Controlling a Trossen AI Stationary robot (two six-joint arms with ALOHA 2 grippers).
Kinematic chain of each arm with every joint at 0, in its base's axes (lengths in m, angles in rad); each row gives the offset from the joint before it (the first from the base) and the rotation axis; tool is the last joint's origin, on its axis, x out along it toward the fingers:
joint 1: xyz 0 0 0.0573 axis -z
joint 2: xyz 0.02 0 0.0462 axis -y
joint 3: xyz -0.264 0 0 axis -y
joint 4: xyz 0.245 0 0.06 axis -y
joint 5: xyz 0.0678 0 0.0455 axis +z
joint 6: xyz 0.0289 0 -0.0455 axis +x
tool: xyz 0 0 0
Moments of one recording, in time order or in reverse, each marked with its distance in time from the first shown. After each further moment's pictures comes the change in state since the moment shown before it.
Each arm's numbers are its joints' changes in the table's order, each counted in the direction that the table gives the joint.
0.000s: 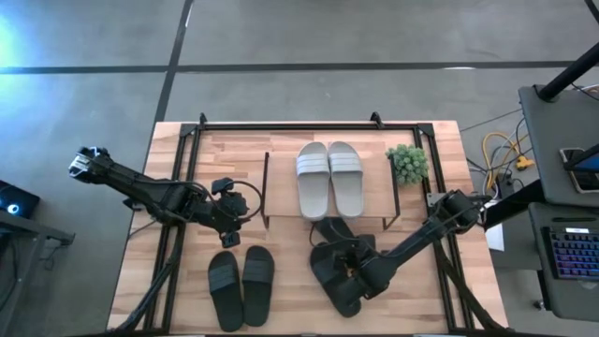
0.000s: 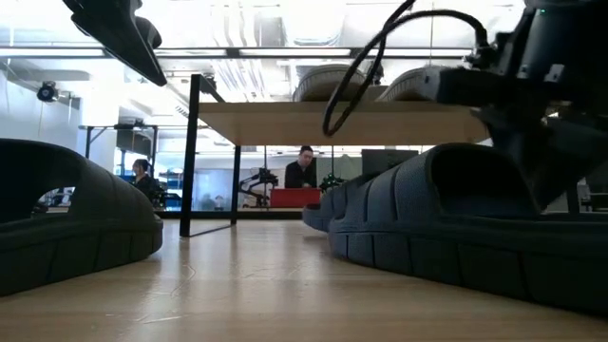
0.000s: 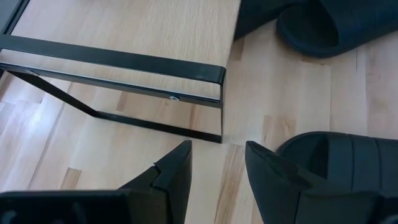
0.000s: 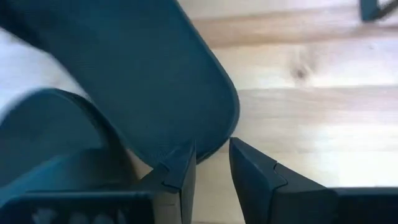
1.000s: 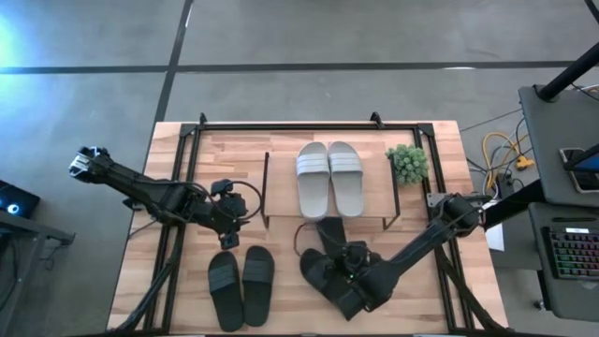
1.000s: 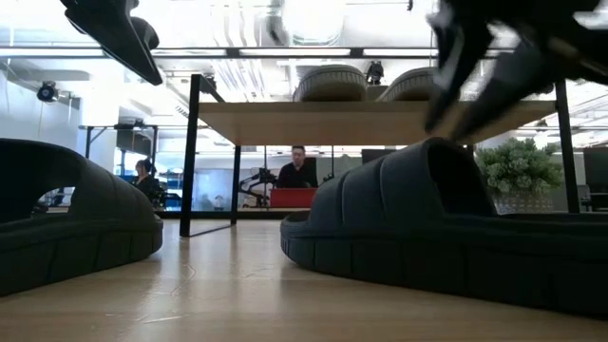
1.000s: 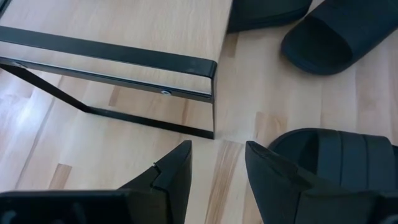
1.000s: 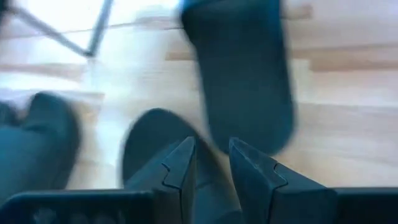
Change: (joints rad) left arm 0.011 0.002 0.002 -0.008 -0.022 -0.026; right arm -0.039 -0.021 0.180 0.026 -0.281 -0.087
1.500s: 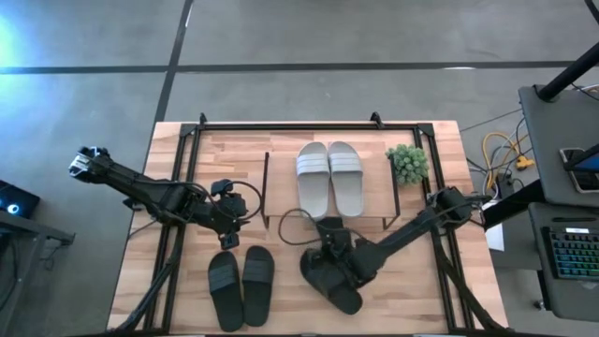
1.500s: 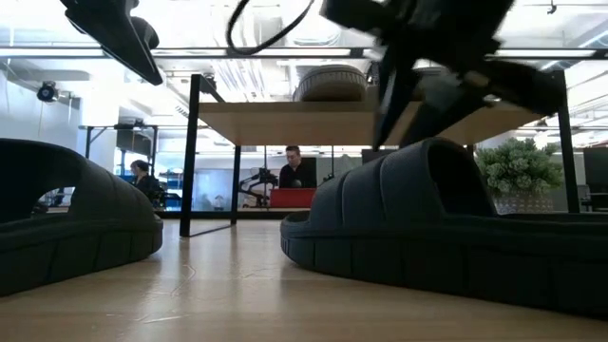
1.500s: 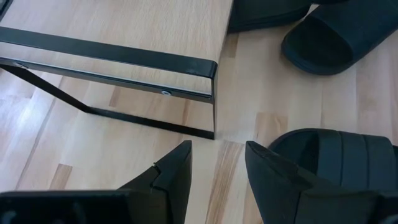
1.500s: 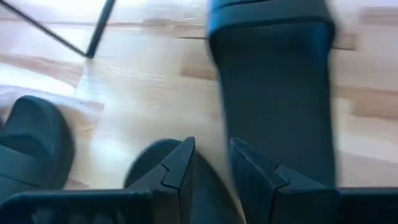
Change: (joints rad) left arm 0.000 0.000 0.000 0.000 0.003 0.000; right arm 0.133 0.002 -0.025 0.145 0.061 -0.286
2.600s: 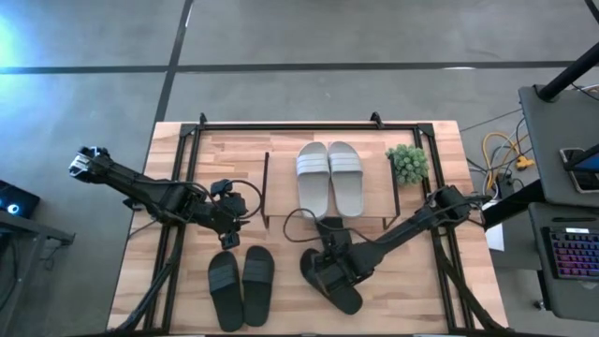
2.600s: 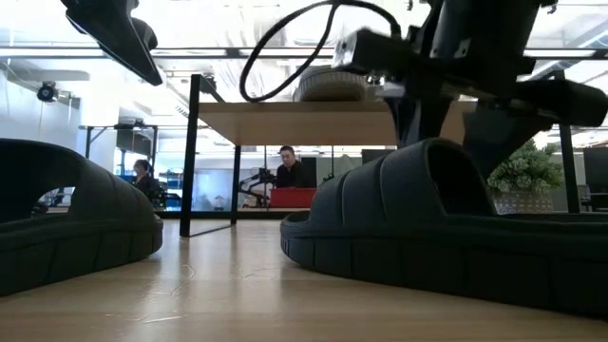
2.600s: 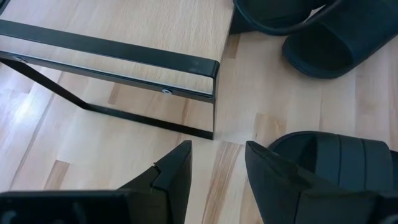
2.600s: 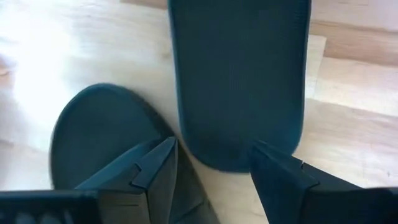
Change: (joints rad) left arm 0.000 0.000 -0.002 0.001 0.001 -0.029; right arm 0.024 0.000 -0.048 -0.001 0.266 -0.037
